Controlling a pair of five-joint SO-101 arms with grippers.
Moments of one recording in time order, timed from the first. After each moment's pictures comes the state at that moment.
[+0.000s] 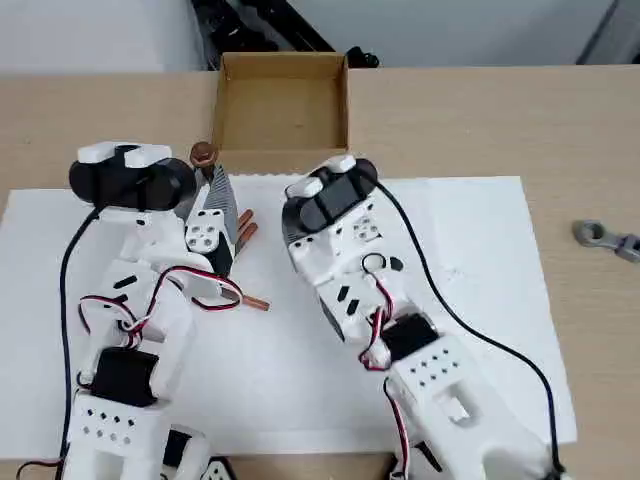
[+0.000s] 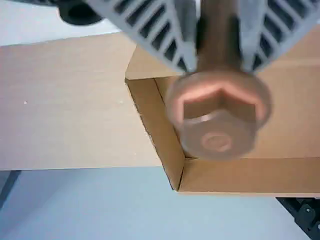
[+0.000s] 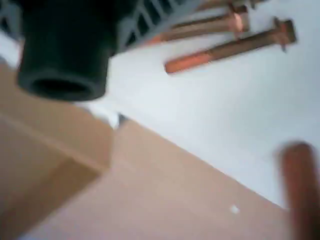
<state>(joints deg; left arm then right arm) 8.7 -64.0 53.8 35.2 13.2 -34.1 -45.3 61.3 8.7 0.5</state>
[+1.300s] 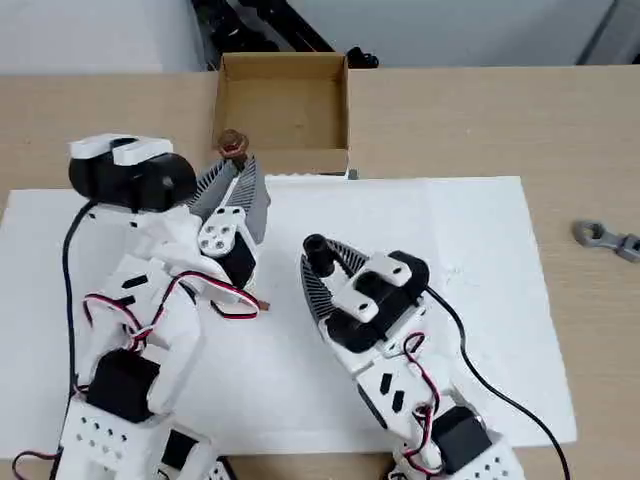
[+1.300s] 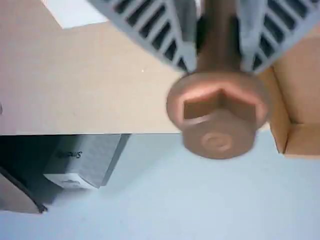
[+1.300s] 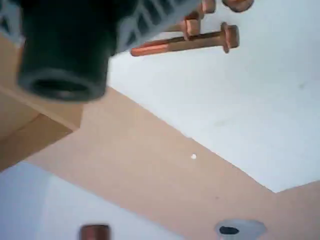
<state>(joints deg) 17.4 -63.4 45.4 37.4 21.1 -37.6 -97.2 83.3 26.6 2.6</state>
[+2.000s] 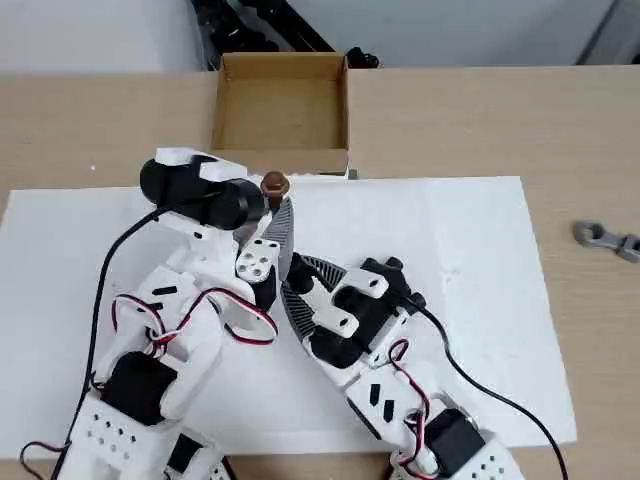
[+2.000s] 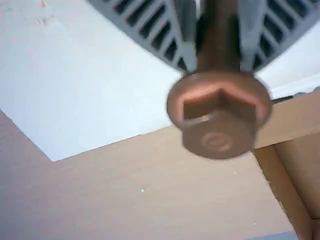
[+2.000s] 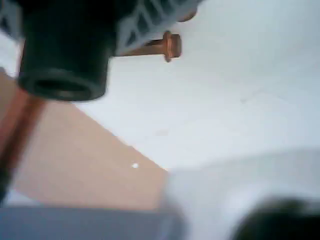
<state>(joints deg) 23.1 -63.8 48.3 46.3 12.5 -44.1 -97.4 84.8 26.6 2.4</state>
